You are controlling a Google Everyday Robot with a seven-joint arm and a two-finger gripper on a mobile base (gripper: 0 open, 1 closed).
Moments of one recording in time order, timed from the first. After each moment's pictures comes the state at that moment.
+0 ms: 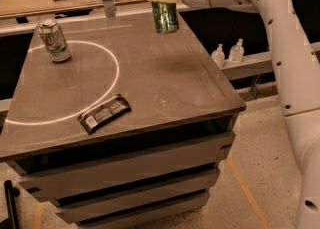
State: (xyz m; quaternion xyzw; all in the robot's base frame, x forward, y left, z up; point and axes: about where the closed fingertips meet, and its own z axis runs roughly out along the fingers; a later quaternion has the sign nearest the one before) arm 0.737 -0.001 1.025 -0.69 -0.34 -0.50 0.40
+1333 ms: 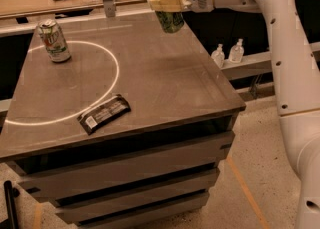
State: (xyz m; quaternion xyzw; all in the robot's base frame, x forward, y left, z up) arm 0.717 -0.001 1.027 -0.55 -0.53 -0.58 0.29
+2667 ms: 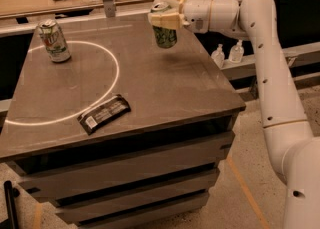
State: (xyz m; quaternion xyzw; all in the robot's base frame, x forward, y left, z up) arm 0.734 -0.001 0.978 -0.53 -0.49 -0.59 0.37
